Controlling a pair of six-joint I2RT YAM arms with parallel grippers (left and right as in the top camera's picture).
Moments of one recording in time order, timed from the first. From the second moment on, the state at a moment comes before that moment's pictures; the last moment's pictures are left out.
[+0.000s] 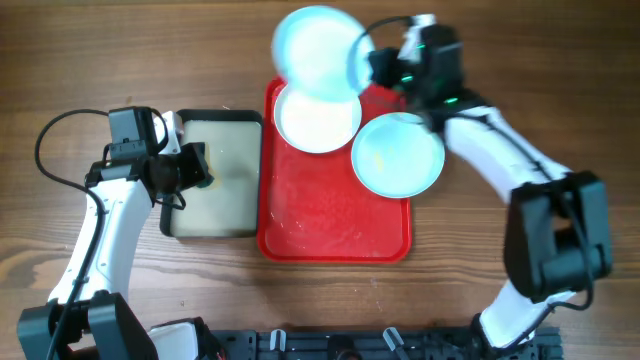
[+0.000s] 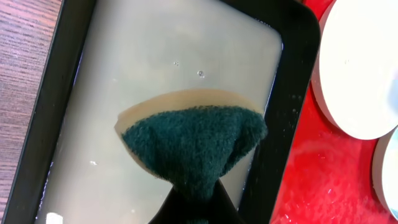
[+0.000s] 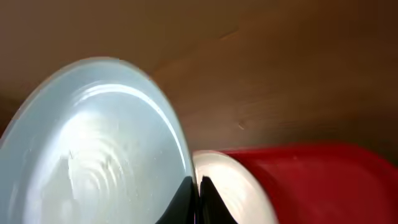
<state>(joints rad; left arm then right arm) 0.15 1.44 0.91 -0.63 0.29 -0.23 0.21 1.88 1.26 0.05 -0.35 0.68</state>
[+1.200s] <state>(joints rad) 0.15 1.44 0.91 -0.63 0.29 -0.23 -0.16 1.80 1.26 -0.71 -0.19 0.16</state>
